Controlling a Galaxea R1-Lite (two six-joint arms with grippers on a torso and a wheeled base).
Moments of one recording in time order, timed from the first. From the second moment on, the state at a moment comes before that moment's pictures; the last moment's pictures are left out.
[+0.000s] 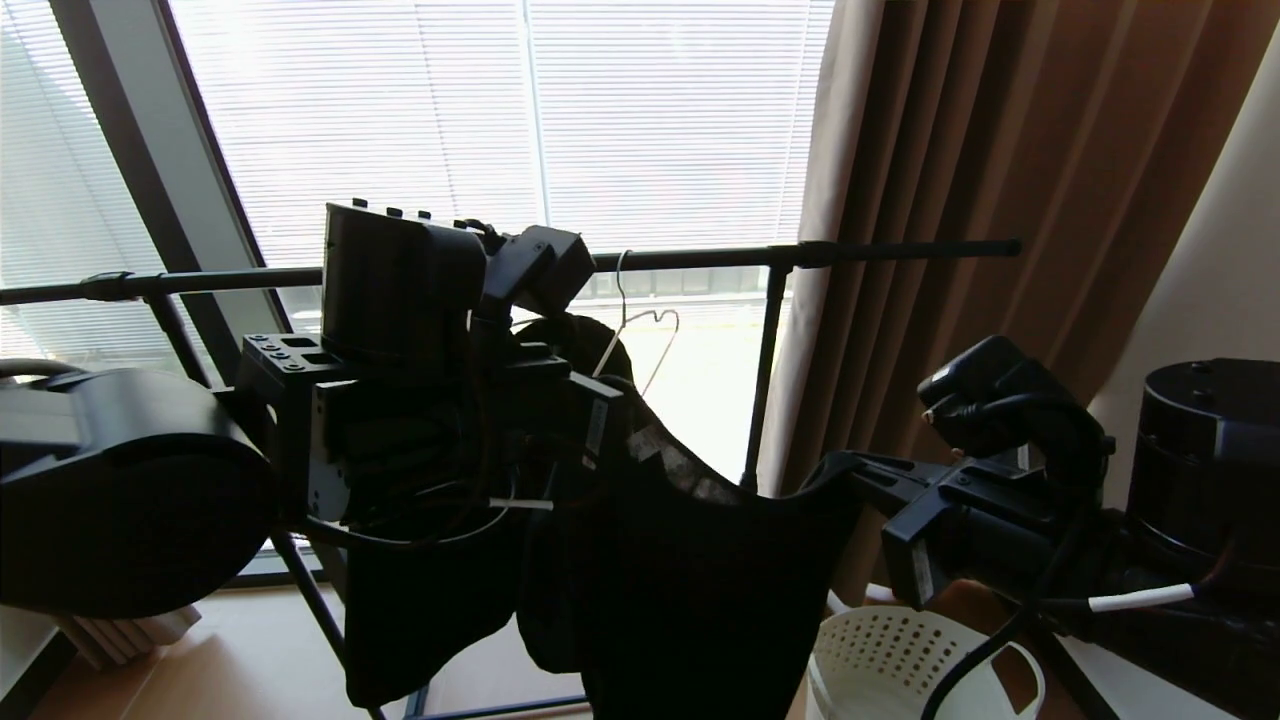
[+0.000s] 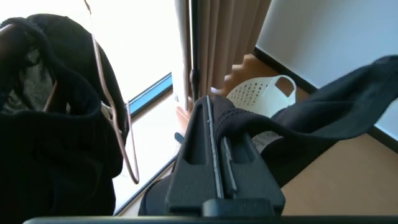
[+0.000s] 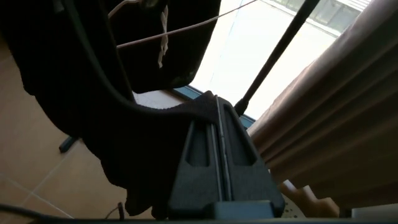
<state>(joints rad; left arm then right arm) -0.69 1.69 -1.07 -0.27 0.01 0.01 0.75 1.48 -0.61 -0.53 -0.26 -0.09</state>
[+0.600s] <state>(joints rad) -0.67 1.65 -1.08 -0.01 -0.07 0.01 0.74 1.47 -0.67 -0.54 -0.37 0.02</state>
